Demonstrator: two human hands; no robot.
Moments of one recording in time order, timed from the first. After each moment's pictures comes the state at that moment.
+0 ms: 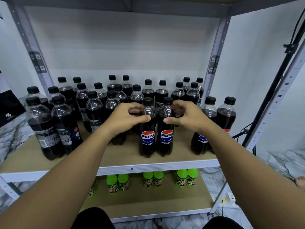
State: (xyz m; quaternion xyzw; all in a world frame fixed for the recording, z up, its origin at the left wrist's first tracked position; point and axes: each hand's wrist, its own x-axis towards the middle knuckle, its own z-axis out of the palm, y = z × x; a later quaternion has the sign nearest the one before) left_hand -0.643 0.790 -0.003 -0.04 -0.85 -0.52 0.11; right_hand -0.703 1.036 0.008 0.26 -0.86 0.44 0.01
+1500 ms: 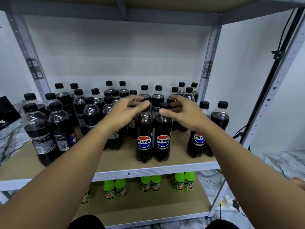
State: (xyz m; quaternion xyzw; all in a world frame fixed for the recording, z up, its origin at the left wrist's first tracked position) left_hand -0.648 0.792 0.023 -0.08 -0.85 -0.51 0.14; right_hand -0.690 1.036 0.032 0.25 -0.87 0.42 0.07
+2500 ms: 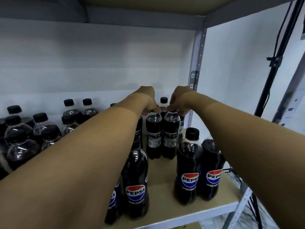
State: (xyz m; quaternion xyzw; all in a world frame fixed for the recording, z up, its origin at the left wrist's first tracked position) left_hand -0.875 0.914 0.100 0.00 -0.99 -0.15 0.02; right_hand -0.890 1.068 0.101 0.12 -0.99 0.08 0.02
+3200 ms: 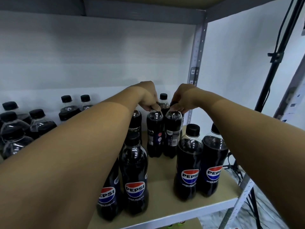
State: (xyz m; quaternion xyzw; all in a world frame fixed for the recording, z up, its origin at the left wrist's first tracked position) left_hand -0.870 0.908 0.105 -0.04 -0.98 -0.19 -0.03; right_hand -0.888 1.087 0.096 0.16 -0.98 0.14 -0.01
